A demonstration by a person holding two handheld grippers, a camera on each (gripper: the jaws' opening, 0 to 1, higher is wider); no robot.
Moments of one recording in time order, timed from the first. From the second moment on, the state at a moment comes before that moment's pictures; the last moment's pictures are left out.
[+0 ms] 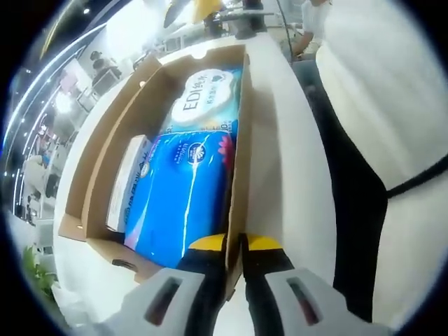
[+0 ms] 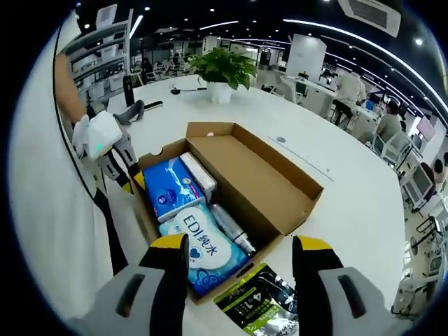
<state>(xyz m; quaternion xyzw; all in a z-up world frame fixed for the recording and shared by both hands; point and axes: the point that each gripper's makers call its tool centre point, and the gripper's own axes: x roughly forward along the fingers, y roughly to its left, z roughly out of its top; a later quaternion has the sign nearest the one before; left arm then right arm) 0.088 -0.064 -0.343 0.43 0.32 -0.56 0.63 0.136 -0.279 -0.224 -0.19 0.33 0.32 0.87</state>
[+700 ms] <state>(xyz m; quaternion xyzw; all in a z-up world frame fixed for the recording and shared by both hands) 0.075 -0.061 -0.347 0.43 0.37 -0.58 0.59 0.133 -0.276 -0.237 -0.21 0.35 0.33 0.85</state>
